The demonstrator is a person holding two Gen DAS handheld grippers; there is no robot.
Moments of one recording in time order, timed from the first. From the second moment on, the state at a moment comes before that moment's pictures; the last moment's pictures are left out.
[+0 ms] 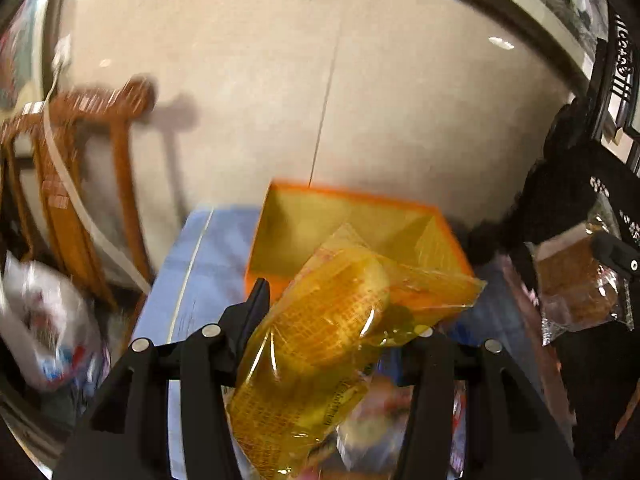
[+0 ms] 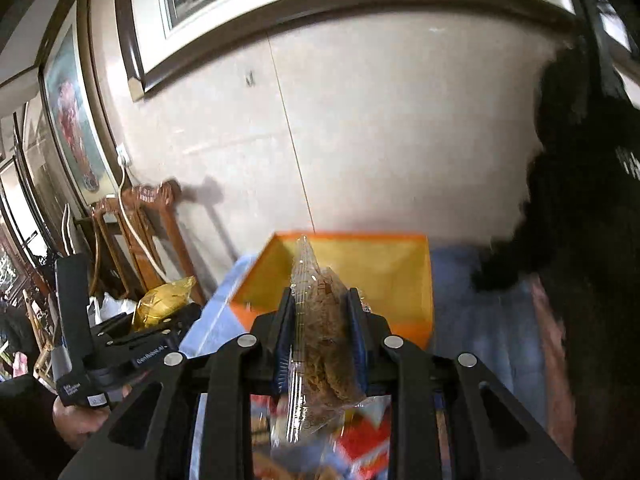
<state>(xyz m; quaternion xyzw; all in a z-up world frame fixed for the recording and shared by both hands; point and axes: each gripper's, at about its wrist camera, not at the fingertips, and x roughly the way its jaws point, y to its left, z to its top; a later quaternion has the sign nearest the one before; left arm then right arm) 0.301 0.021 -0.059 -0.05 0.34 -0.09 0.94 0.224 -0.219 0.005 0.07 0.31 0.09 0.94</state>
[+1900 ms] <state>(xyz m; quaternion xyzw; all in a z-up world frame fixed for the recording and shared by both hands) 0.168 0.028 -0.262 0.05 0.44 -0.07 0.89 0.091 -0.096 -0.216 -0.07 0.50 0.12 0.85</state>
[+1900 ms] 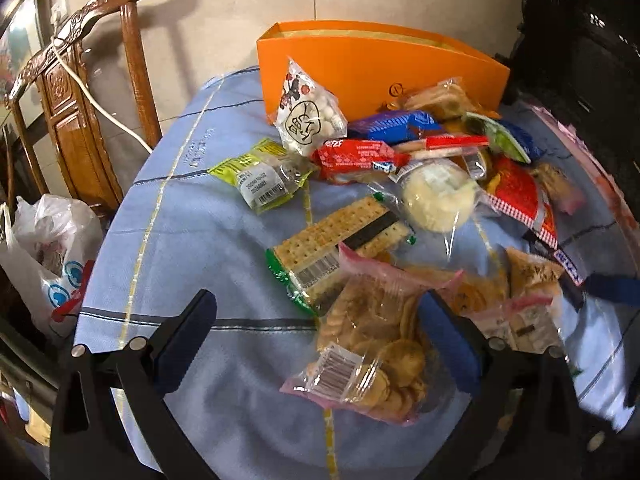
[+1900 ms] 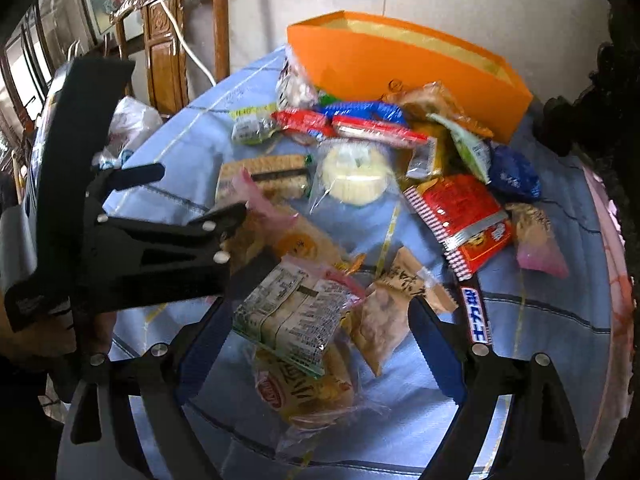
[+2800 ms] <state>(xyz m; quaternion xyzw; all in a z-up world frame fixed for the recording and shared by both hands) 0.169 0.026 -0.291 -0.01 0.49 -0.11 0.86 0.100 -0.105 -0.240 -0.04 0.53 0.15 0.83</state>
